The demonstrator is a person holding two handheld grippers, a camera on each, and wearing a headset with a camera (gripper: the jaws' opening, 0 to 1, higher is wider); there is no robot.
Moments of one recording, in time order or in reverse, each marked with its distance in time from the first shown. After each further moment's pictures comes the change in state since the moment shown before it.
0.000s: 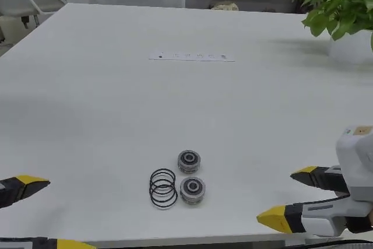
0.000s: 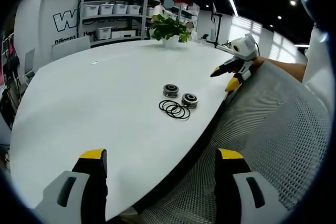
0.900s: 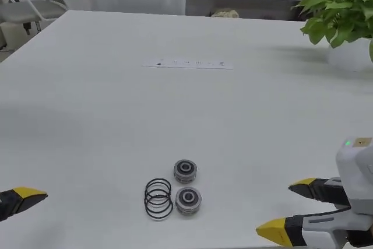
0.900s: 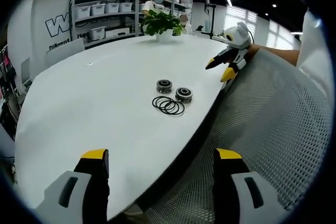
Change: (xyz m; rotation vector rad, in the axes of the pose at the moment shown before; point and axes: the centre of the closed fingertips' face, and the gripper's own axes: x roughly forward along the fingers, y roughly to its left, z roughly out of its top) left arm 0.002 -0.015 0.001 0.106 0.051 -0.010; right arm -0.002 -0.003 -0.003 0.015 0.005 0.026
